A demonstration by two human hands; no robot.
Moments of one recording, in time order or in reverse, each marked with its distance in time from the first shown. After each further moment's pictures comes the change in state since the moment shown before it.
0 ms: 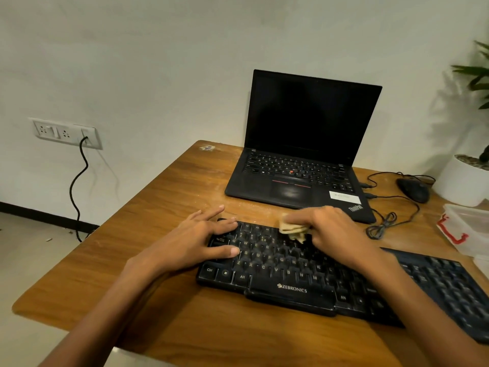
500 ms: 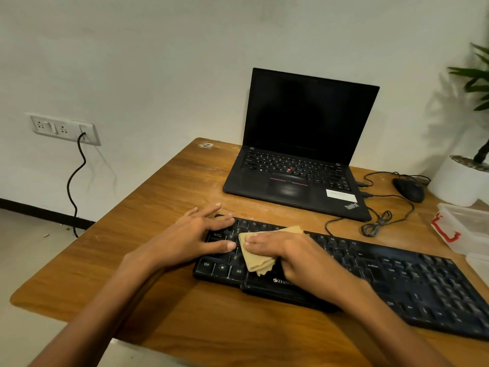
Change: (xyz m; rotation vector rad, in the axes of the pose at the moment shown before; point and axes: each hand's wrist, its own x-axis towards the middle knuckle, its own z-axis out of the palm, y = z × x) left_hand -0.003 0.007 -0.002 -0.009 0.006 -0.008; right_hand -0.021 -0.033 0.021 0.169 -0.077 -0.216
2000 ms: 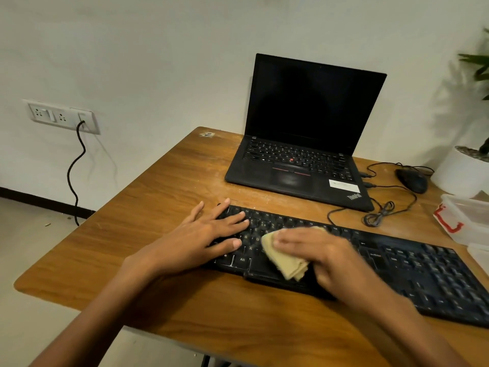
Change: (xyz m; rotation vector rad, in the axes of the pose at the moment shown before) left_hand -0.011 0.000 0.017 0.116 -0.062 0.116; right_hand -0.037 0.008 0.008 -0.033 0.223 -0.046
